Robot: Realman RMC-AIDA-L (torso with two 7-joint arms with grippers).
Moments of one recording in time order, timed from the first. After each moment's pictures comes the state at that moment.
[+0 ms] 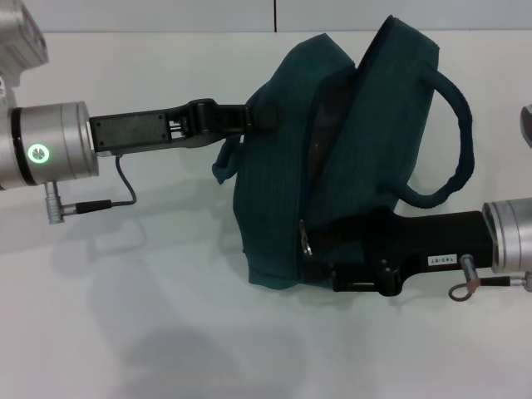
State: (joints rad) left arm -0.58 -2.08 0.79 0.66 1.76 1.66 -2.15; right arm 0.60 2.03 -1.35 -0.48 -1.48 -1.54 1.37
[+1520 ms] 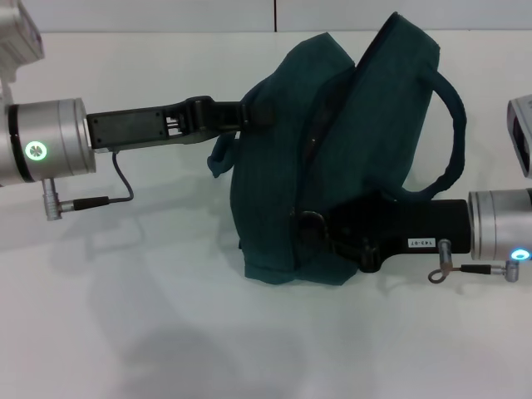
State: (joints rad) left arm -0.58 -2.08 0.79 0.66 1.76 1.65 -2.14; right arm 0.60 2.03 -1.48 -0.47 -1.32 -1.39 1.34
